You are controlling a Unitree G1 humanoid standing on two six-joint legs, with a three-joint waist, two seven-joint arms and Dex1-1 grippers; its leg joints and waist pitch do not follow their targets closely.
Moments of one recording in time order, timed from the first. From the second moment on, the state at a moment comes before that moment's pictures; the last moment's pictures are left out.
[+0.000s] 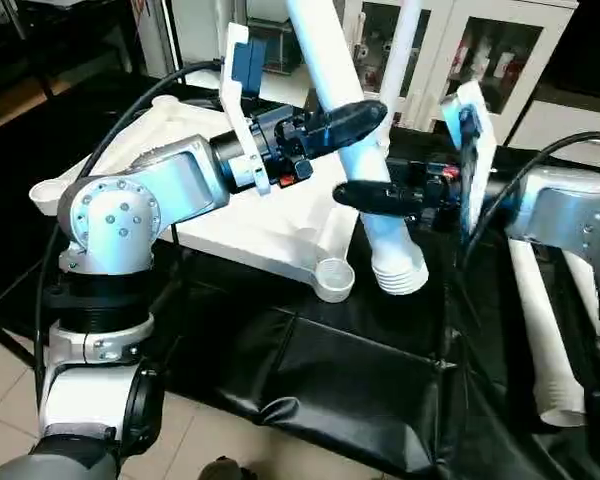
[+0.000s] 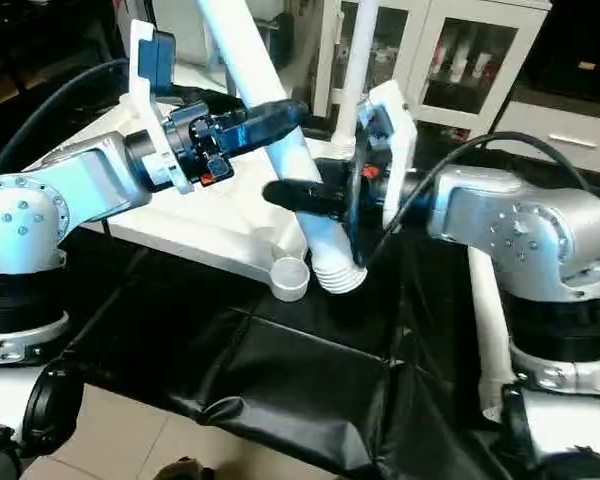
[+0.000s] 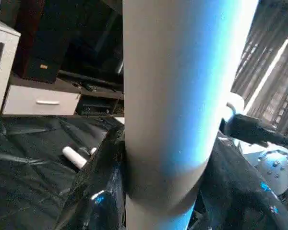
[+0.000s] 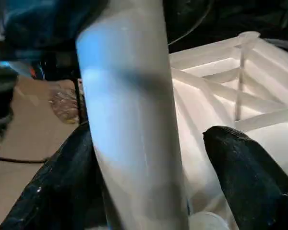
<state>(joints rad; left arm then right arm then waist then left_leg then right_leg) -0.84 0.24 0.13 -0.02 -0.94 1.02 -0.54 -0.72 -0.55 -0.03 -0.16 0.77 1.11 0.71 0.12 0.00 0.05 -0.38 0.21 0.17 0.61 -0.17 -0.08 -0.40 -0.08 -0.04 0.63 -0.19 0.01</state>
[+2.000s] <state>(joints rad) -0.85 0.35 -0.05 -0.01 -0.75 0.92 -0.74 -0.62 -0.56 0.18 -0.22 0.59 0.99 0.74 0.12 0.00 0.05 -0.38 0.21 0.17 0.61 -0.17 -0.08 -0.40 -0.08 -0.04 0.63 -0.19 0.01</state>
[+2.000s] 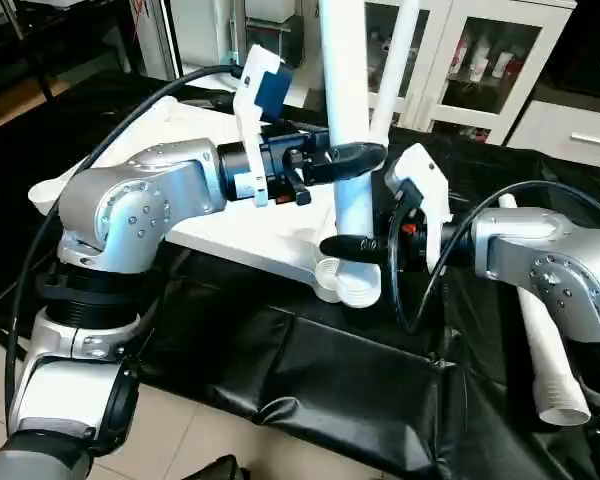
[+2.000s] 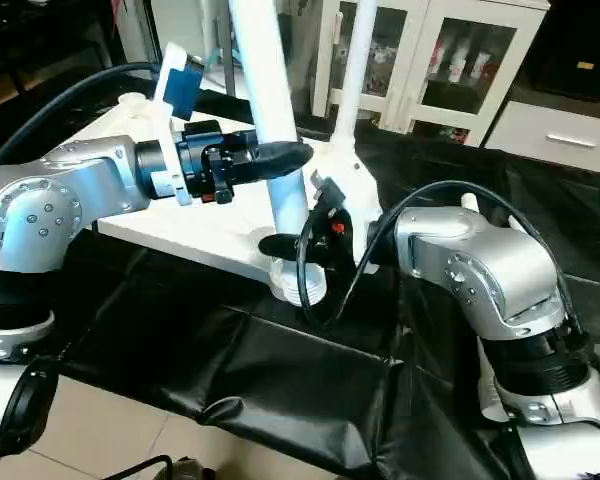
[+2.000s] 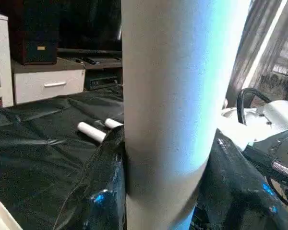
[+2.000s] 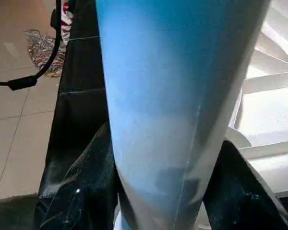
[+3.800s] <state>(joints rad) -0.85 0.33 0.00 0.01 -0.74 0.94 -0.78 -0.59 -0.51 0.19 -0.19 0.54 0.97 0.71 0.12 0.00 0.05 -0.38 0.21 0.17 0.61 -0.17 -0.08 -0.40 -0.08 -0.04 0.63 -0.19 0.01</state>
